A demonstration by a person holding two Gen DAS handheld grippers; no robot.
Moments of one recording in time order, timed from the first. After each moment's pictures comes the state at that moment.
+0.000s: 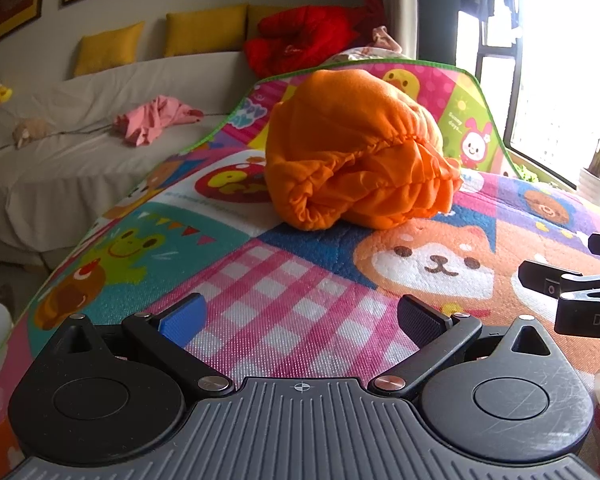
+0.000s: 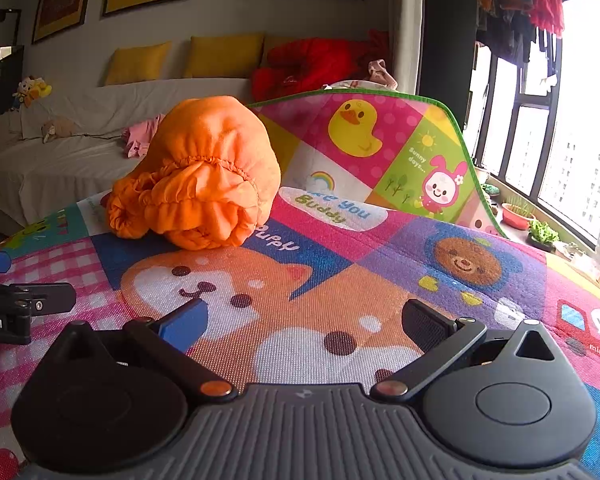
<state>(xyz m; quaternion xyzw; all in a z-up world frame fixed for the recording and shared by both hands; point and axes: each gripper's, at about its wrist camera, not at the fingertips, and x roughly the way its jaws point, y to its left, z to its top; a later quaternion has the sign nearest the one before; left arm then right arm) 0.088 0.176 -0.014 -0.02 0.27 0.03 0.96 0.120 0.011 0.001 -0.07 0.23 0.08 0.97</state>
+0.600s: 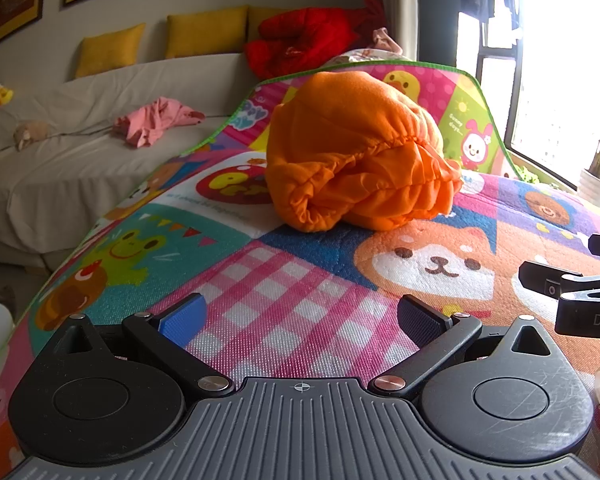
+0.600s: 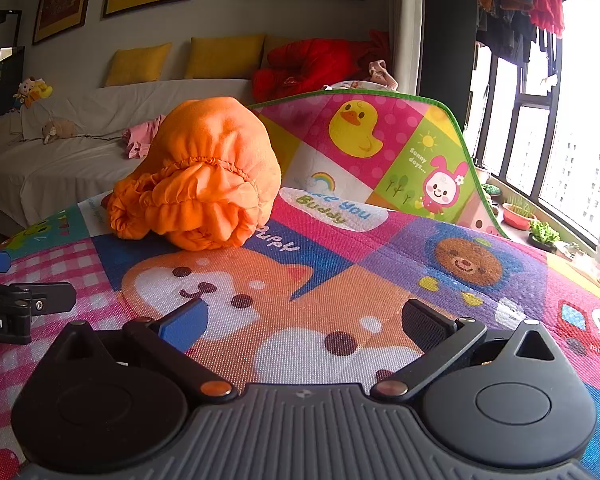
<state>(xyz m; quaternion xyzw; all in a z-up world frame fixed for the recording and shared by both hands) 0.087 0.177 -0.013 -0.02 0.27 0.03 0.96 0.120 0.012 0.002 -0.07 0.23 0.08 0.97</state>
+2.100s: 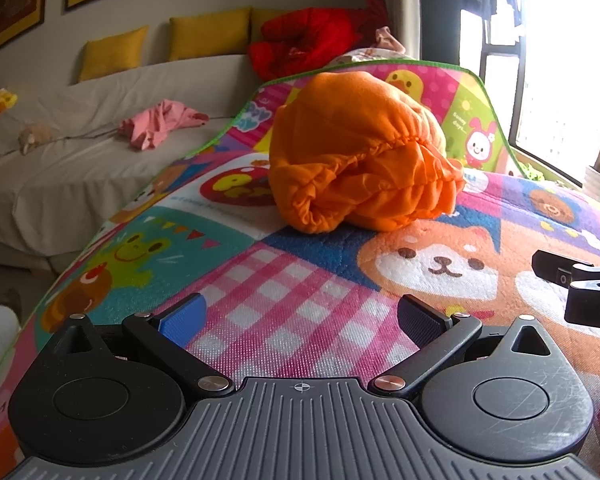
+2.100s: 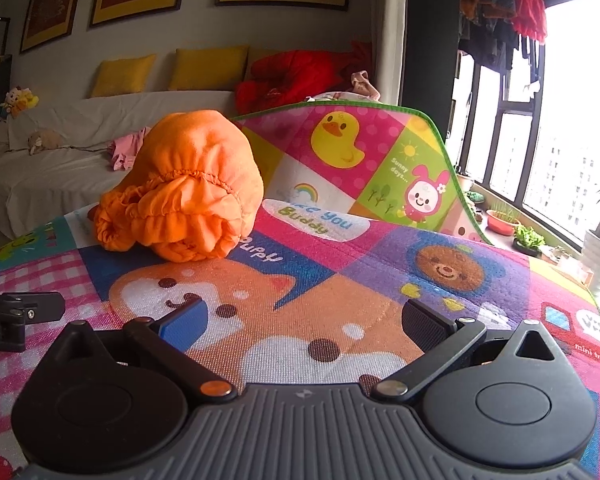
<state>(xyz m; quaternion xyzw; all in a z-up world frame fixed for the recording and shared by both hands) 0.088 0.174 -0.011 -0.01 0.27 0.04 0.96 0.116 0.008 0.003 -0.06 0.21 0.06 0.97</state>
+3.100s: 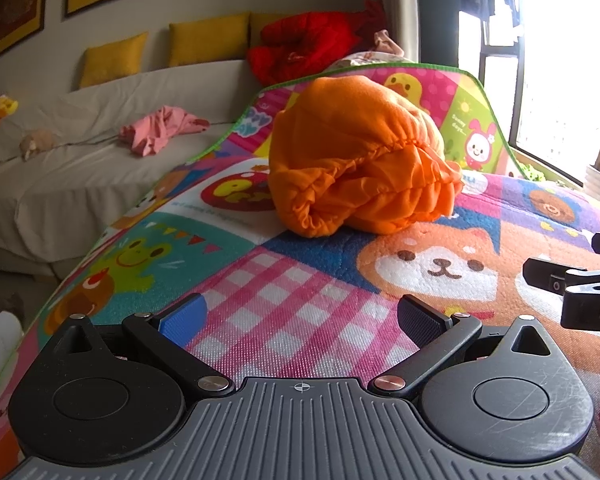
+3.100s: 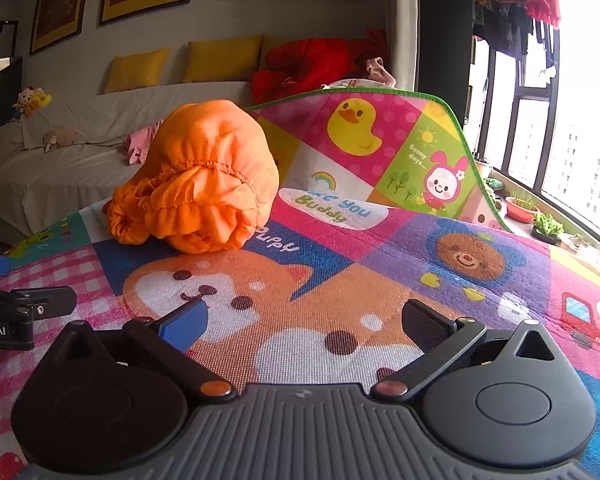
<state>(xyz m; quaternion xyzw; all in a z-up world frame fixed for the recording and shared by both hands) 0.086 0.174 -0.009 -0.01 0.26 0.04 0.96 0.121 0.008 0.002 -0.05 0.23 0.08 0.97</state>
